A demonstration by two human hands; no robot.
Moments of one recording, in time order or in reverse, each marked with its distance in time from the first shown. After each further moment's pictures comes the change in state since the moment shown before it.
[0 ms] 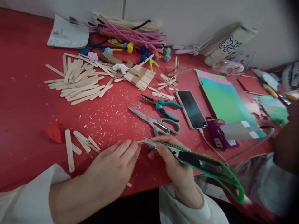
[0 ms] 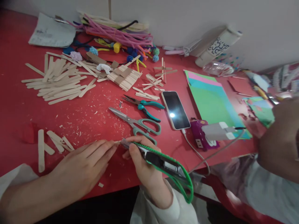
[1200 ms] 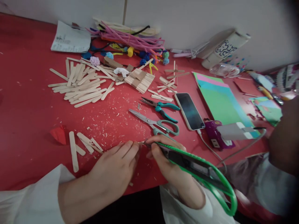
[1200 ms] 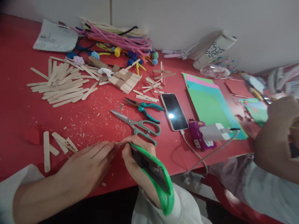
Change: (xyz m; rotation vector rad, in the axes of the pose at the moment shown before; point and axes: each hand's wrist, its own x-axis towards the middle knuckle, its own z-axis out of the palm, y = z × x) left_hand -0.004 0.002 0.003 0.102 0.064 0.019; right_hand 0.008 -0.023 0.009 -0.269 -0.014 -0.089
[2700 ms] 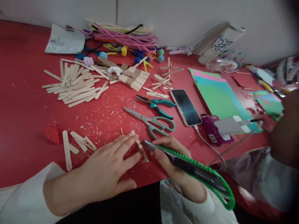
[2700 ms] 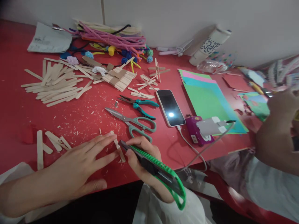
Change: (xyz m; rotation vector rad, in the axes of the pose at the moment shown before) left_hand 0.009 -0.013 -0.014 -0.346 -0.199 0.027; right_hand -0.018 0.040 -0.018 0.190 -0.033 -0.141
